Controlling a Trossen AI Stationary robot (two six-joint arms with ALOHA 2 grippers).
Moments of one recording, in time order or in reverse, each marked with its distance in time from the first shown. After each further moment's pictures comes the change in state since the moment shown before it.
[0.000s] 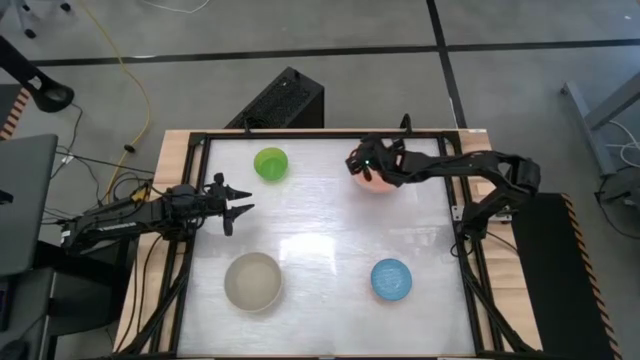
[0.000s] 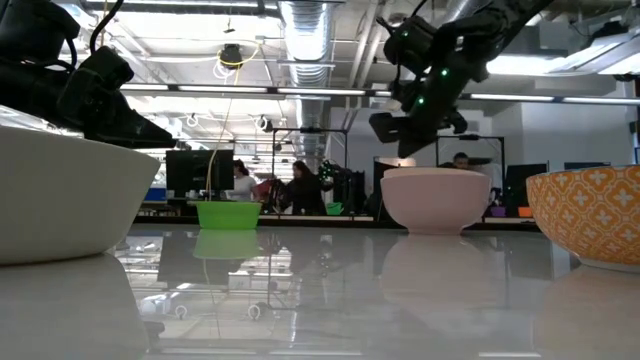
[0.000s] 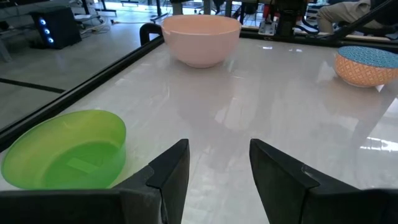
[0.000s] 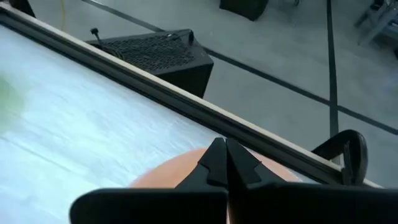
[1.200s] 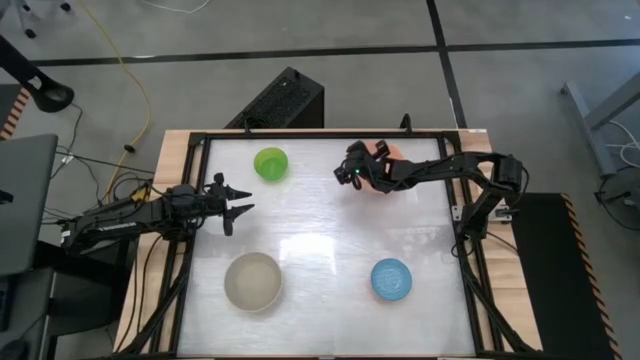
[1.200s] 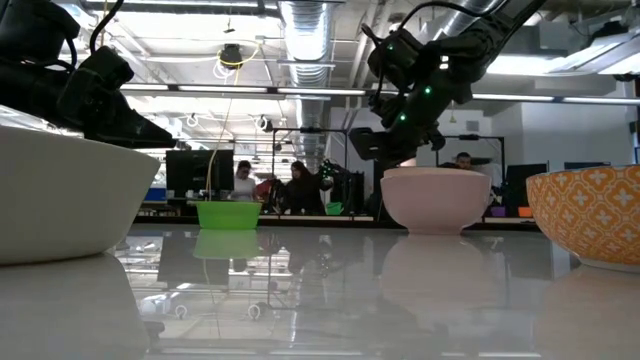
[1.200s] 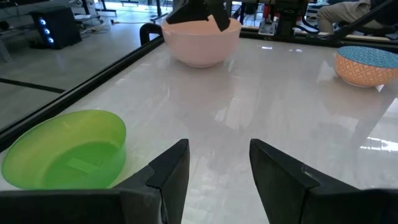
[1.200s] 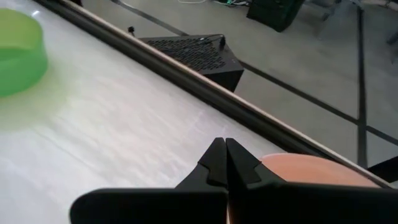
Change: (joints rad) left arm 0.000 0.000 0.000 0.000 0.000 0.000; right arm 0.054 0.132 0.000 0.196 -0.050 -0.069
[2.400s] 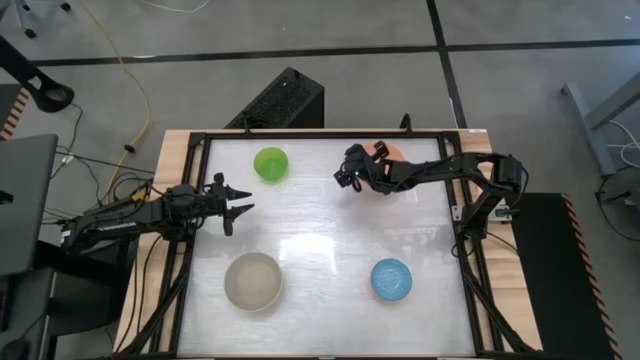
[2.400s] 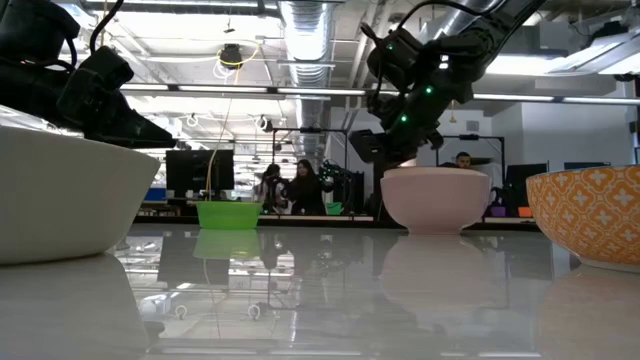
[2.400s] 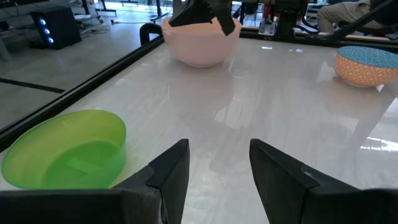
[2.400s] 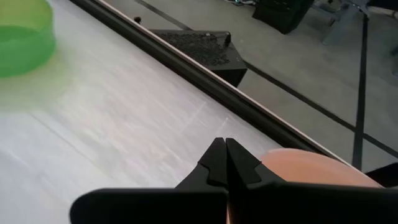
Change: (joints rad) left arm 0.000 0.000 0.000 0.000 0.000 0.000; right arm 0.013 0.002 0.000 -0.020 -0.001 -0.046
